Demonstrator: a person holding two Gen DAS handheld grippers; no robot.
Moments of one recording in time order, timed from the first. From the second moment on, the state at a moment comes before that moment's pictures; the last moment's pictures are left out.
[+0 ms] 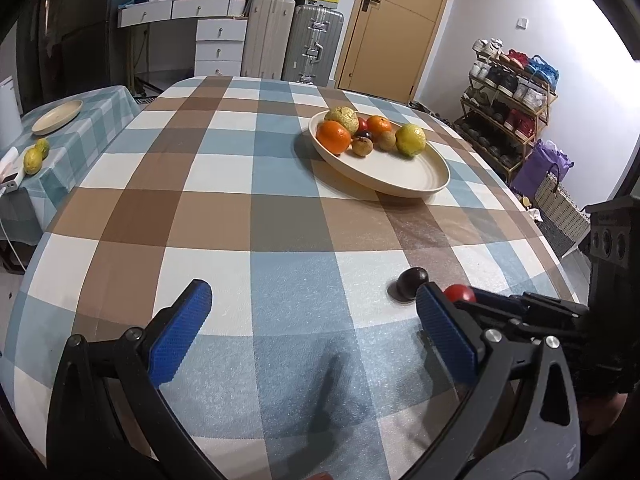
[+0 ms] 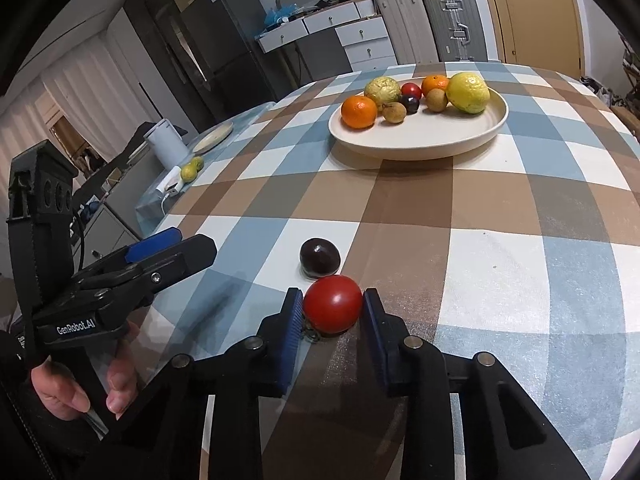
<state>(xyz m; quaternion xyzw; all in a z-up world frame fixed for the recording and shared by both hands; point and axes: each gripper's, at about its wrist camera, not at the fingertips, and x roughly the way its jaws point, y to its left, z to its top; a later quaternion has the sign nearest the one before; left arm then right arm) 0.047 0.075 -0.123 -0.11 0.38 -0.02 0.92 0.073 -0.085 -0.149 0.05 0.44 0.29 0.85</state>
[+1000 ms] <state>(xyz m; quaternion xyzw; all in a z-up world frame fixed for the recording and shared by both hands) 0.111 0.012 -0.140 -0.07 0.45 -0.10 0.88 0.074 -0.184 -0.124 0.09 0.39 0.22 0.89</state>
